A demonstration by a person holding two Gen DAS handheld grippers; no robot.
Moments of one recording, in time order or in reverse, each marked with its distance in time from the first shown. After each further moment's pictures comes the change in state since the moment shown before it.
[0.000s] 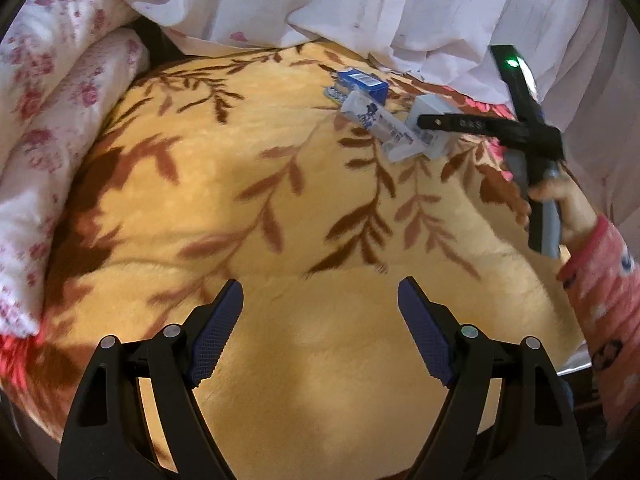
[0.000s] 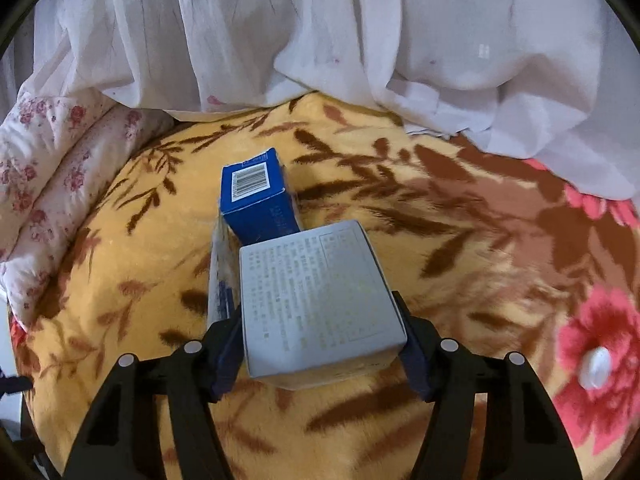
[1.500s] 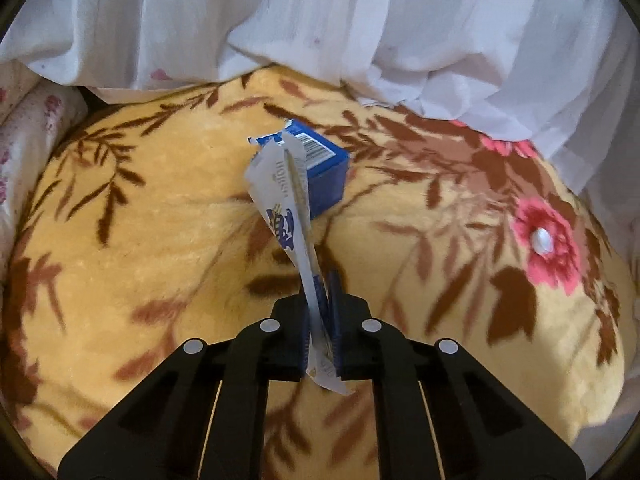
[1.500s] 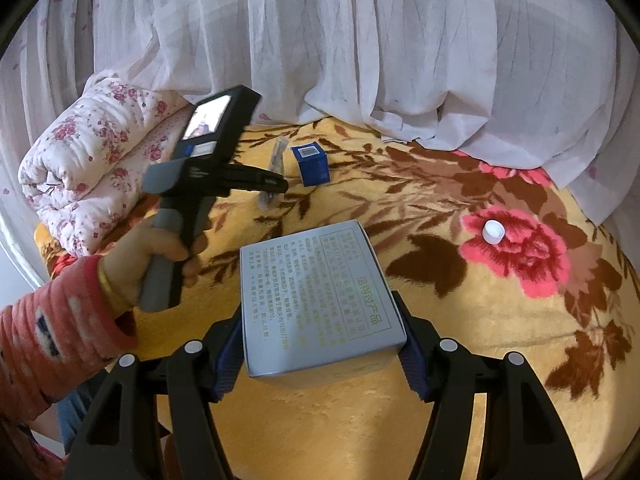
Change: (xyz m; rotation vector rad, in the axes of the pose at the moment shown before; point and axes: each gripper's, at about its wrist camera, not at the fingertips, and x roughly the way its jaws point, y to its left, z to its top) left arm 0.106 -0.070 0.122 0.007 -0.052 0.035; right arm -0.187 0.039 -0.136 -0.022 -0.100 -0.021
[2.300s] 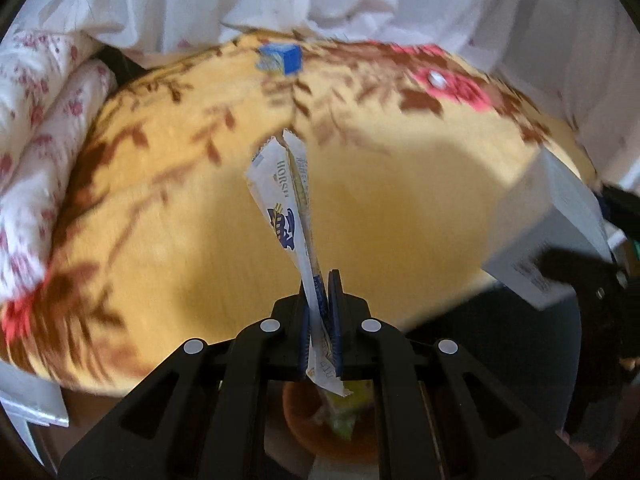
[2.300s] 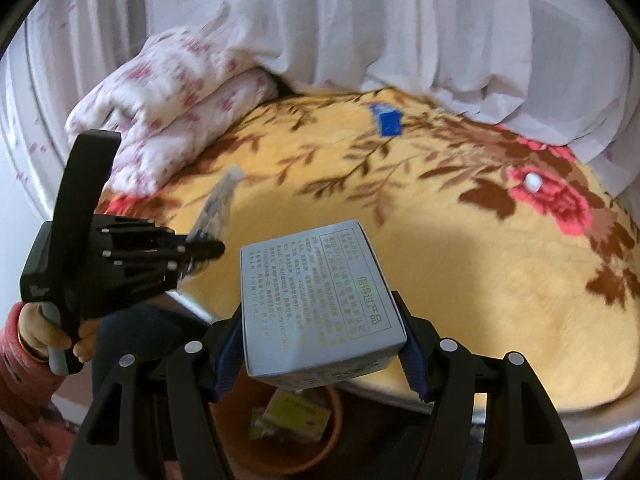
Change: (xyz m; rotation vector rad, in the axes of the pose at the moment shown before) left arm -0.171 0.015 -0.233 0.215 0.085 -0.046; right arm -0.052 0.101 -0.098 -0.074 0.094 0.101
